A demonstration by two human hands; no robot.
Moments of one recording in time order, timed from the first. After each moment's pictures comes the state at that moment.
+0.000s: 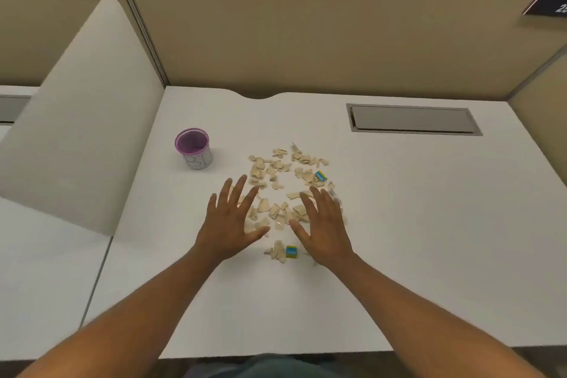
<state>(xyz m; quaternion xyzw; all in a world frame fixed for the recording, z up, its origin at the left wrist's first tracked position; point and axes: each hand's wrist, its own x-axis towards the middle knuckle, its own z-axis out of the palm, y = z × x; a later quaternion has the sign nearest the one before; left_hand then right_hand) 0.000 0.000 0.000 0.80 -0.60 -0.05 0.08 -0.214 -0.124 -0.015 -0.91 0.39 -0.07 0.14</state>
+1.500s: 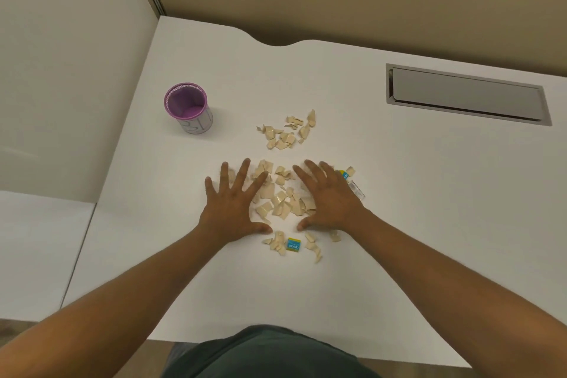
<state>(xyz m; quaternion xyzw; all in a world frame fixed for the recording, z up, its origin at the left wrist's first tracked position) 0.018 -0.035 -0.072 0.82 -0.54 -0.18 -0.07 -0.173 -0.222 -0.066 -0.94 0.25 0.18 0.15</state>
